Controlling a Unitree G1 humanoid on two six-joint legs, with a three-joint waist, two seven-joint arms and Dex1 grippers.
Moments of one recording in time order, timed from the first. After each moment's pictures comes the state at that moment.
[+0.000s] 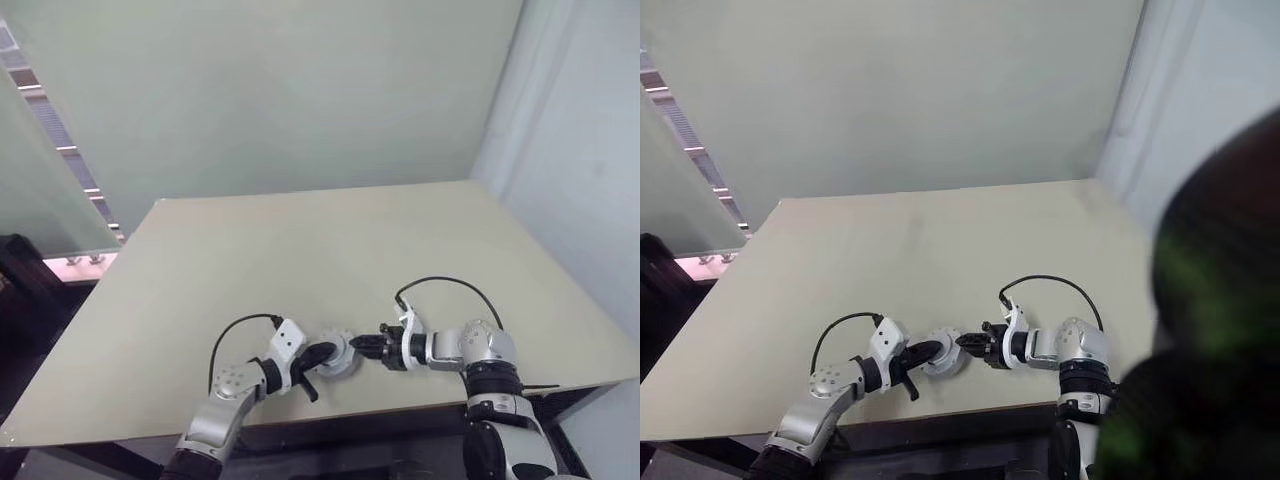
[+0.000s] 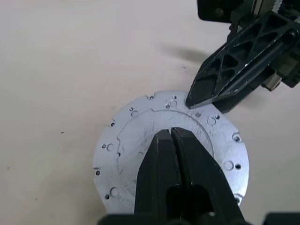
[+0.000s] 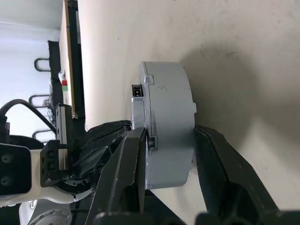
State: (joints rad) left arm -0.06 0.33 -0.21 0.12 -0.16 0.14 -0.74; right arm -0.55 0.02 -0.33 0.46 0.45 1.41 0.49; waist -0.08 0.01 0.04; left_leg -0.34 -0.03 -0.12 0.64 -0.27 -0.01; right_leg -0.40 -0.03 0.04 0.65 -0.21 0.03
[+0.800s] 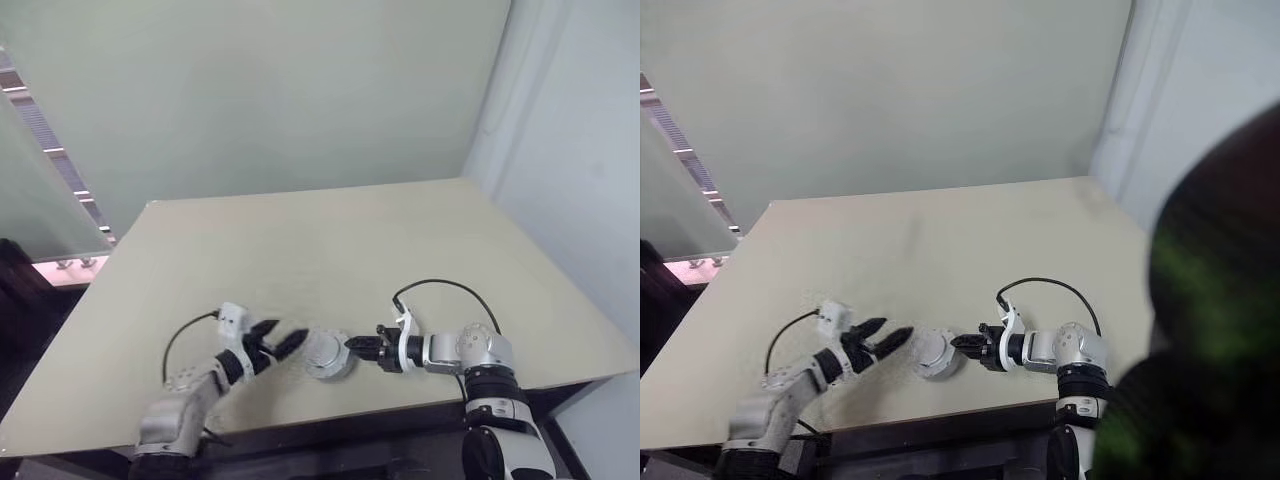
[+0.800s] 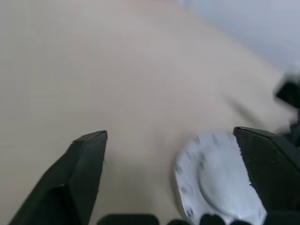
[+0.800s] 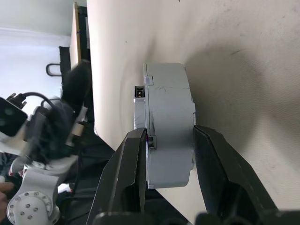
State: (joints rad) left arm -0.03 0.32 0.21 -0.03 -0.54 0.53 -0.65; right arm -0.54 0.03 -0.34 0.45 0.52 1.40 0.47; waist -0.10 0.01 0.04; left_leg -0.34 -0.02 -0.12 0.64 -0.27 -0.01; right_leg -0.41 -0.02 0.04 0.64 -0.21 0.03
